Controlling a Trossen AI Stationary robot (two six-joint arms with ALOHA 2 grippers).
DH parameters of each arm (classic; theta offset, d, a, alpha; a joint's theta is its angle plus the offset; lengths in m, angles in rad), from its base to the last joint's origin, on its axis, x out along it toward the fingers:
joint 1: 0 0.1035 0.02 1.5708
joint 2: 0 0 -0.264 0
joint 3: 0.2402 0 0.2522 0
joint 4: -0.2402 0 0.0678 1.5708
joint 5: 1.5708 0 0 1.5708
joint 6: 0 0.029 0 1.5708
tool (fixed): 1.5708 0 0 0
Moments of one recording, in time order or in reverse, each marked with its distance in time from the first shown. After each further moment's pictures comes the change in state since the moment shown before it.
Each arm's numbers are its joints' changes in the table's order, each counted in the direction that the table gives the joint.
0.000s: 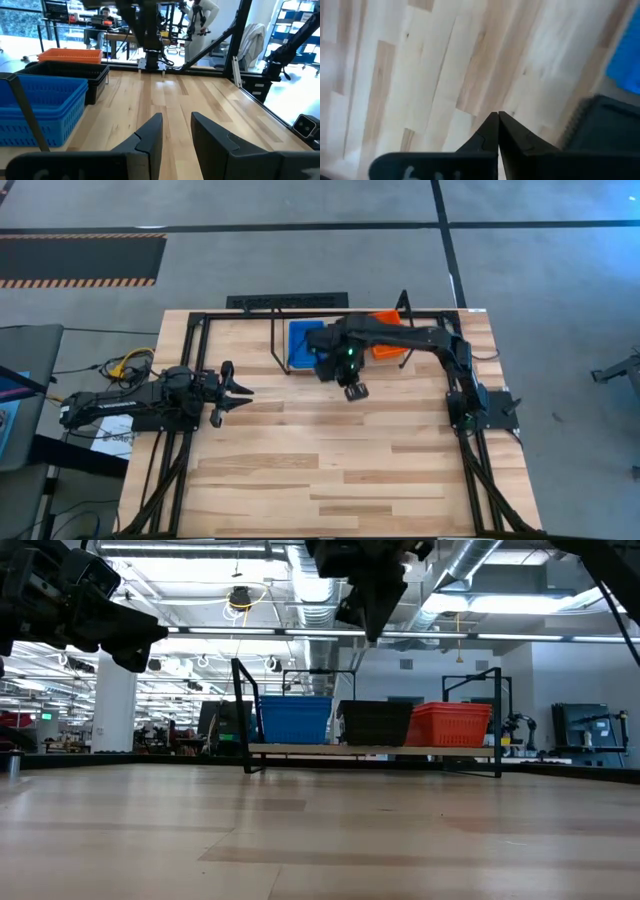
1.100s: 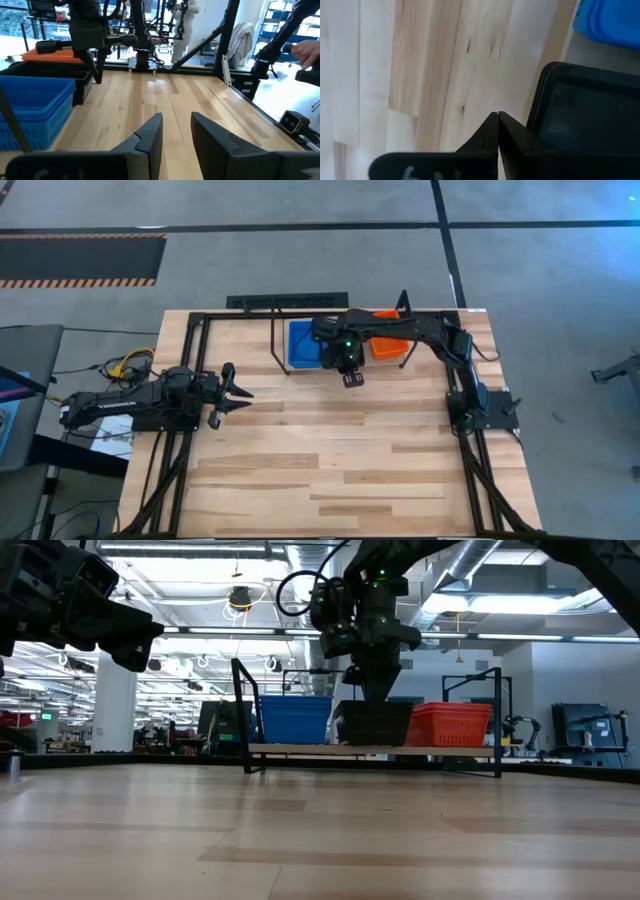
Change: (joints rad) left arm 0.000 0.000 0.000 -0.001 0.051 -0.002; right arm -0.126 -0.002 -0.344 0.330 0.052 -0.046
